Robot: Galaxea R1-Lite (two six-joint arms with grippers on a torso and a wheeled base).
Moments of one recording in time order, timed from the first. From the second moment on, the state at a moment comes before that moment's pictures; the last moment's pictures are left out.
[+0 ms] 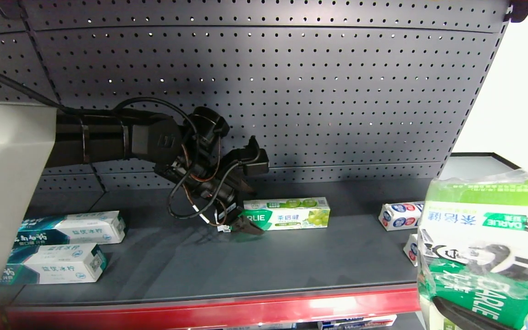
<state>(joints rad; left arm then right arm) -0.40 2.15 -1.81 0.65 -0.48 0.82 1.10 1.03 -0.25 -0.90 -0.15 -0.32</state>
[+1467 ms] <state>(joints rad) -0.44 2.23 -1.90 0.74 -0.45 0.86 1.11 1.03 -0.24 -0.90 -0.15 -0.32</state>
